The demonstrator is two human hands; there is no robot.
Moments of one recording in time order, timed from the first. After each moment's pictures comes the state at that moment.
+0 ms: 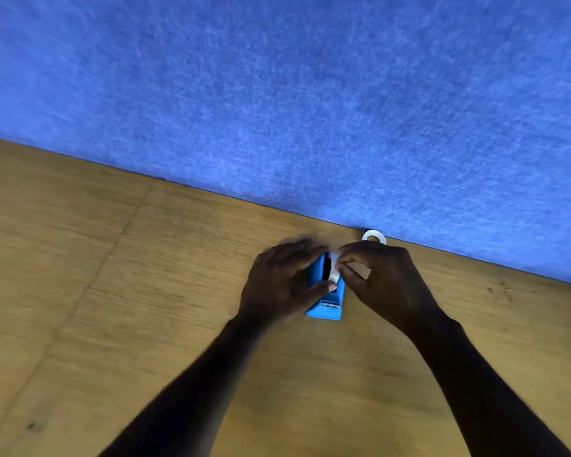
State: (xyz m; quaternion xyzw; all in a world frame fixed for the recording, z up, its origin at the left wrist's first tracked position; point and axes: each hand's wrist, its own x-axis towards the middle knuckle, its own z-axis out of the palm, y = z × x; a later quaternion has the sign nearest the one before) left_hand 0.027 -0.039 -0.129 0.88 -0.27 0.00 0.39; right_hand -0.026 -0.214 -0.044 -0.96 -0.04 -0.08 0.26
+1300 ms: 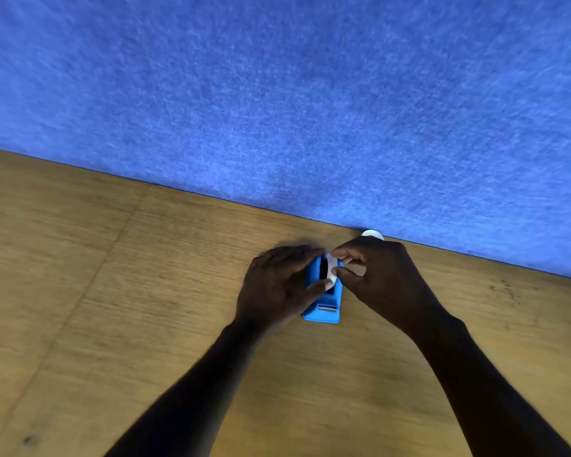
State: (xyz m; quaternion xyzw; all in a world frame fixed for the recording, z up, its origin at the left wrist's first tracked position) left_hand 0.029 -0.038 -0.124 0.87 -0.28 -0.01 0.40; right_hand -0.020 -0.211 -0.036 -0.95 0.01 -0.02 0.31
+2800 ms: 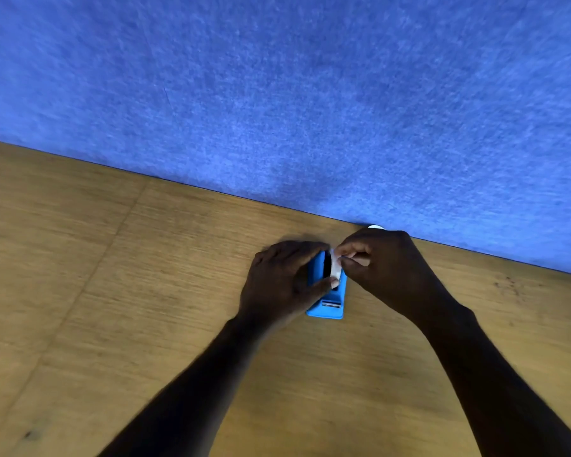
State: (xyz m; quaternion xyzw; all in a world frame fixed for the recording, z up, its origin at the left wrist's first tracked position) left_hand 0.025 -0.040 -0.118 0.89 -0.27 -0.02 0.36; right_hand -0.013 -0.212 -0.030 -0.94 0.02 -0.01 0.33
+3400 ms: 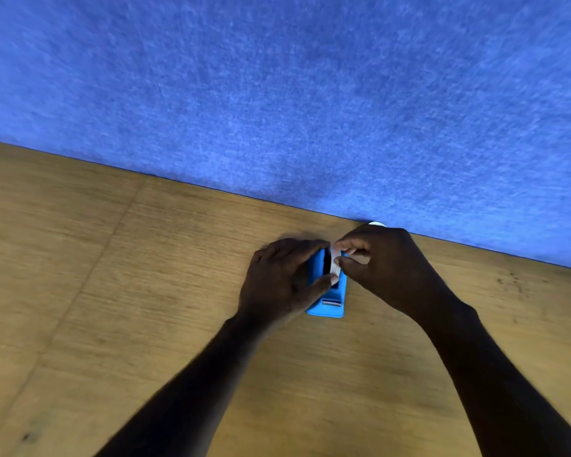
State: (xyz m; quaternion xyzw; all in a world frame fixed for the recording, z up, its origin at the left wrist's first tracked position) left_hand 0.025 -0.040 -0.116 0.89 -0.27 -0.02 0.37; right_hand -0.012 -0.213 -0.032 -0.94 0.02 0.01 0.33
